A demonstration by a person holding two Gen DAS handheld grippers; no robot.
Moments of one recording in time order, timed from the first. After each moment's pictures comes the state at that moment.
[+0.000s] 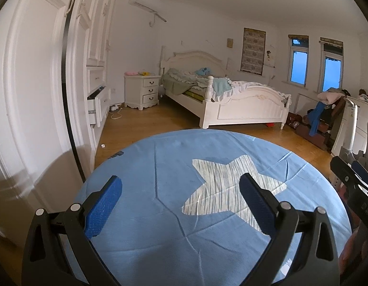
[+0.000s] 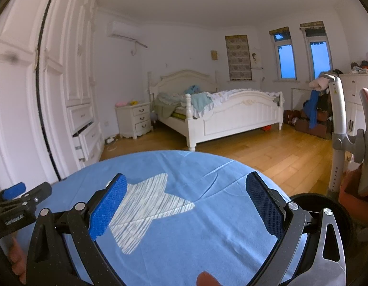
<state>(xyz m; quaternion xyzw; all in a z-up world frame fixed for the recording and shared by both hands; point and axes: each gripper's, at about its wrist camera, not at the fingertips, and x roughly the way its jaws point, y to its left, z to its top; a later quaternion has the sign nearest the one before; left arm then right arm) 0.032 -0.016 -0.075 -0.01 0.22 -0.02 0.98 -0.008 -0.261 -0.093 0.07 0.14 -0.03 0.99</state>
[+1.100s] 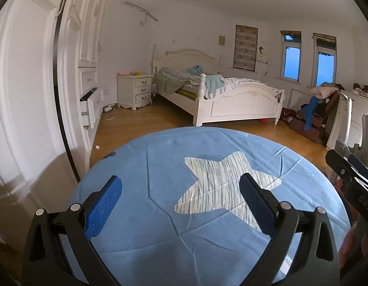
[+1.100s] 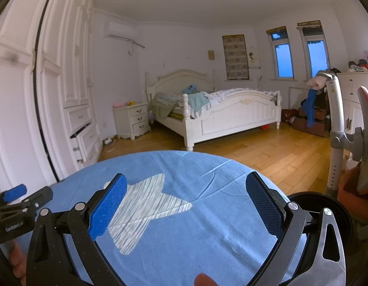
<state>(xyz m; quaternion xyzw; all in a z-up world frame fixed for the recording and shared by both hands) 0.032 -0.023 -0.080 0.00 0.22 -0.05 0.97 -0.007 -0.256 -0.092 0.08 0.14 -0.04 0.99</state>
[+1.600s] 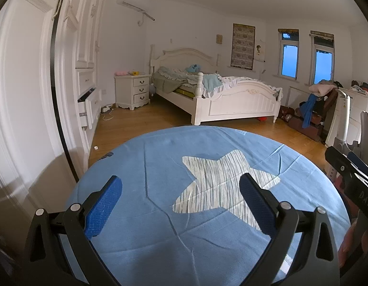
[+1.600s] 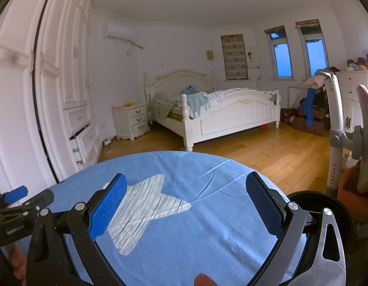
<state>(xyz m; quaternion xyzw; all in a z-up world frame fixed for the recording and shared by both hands) 0.032 -0.025 -0.079 0.01 0.22 -0.05 0.97 -0.007 -0.253 -0.092 0.08 0.14 -0.04 0.99</state>
